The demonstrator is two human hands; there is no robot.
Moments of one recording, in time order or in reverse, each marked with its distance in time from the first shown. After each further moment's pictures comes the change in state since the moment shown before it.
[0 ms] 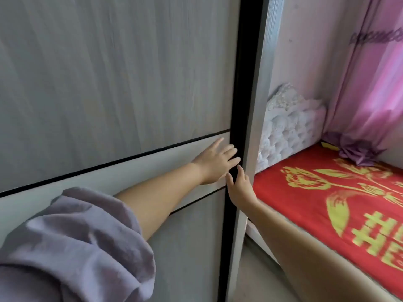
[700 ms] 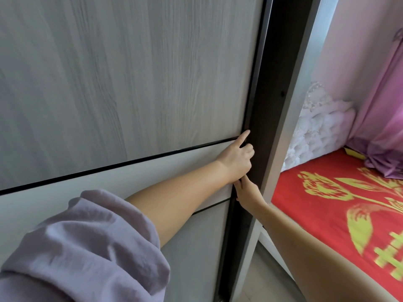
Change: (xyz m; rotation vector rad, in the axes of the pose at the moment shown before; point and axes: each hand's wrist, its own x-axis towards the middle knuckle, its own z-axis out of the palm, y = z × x) left_hand 0.009 -0.011 -0.009 0.260 -0.157 0.010; right_hand 0.032 -0.006 0.029 -0.023 -0.164 -0.055
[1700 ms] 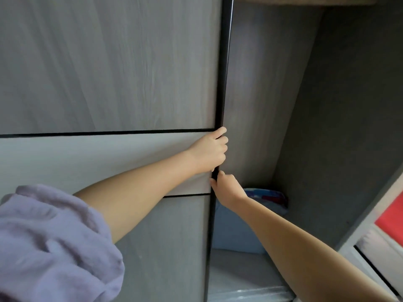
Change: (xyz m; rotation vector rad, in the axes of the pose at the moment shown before) left_hand -0.387 -0.061 0.060 0.019 -0.314 -0.113; right_hand -0.192 -0.199 0.254 -0.343 -0.376 -0.397
